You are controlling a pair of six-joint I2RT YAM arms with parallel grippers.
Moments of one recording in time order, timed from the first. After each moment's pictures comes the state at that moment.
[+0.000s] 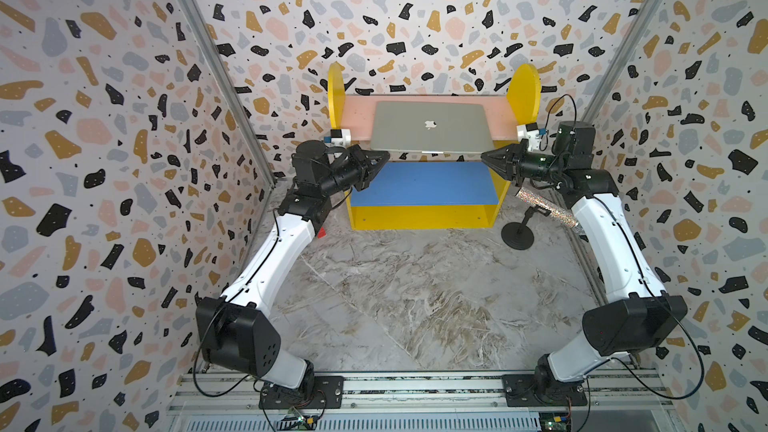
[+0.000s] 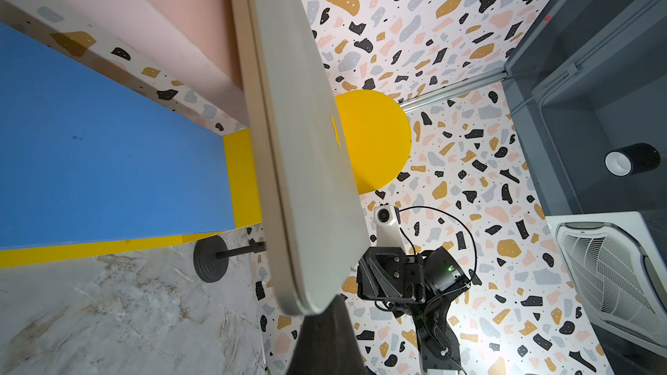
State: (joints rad) left arm -0.24 1.52 1.47 0.04 0.70 -1.22; right arm 0.10 1.59 1.81 -0.56 -0.90 0.96
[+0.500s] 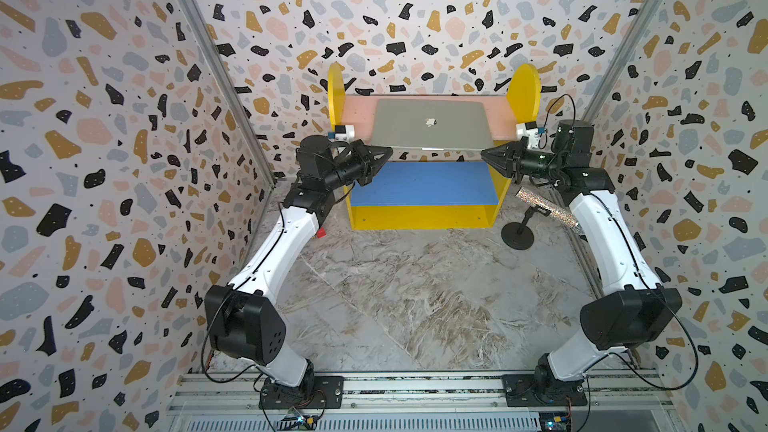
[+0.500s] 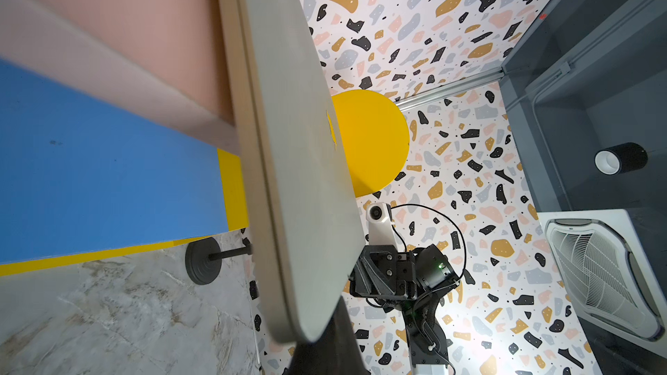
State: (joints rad) left arm -0.24 1.58 1.52 0.06 0.72 -1.24; right arm 0.08 1.64 1.82 -0.50 -0.93 1.00
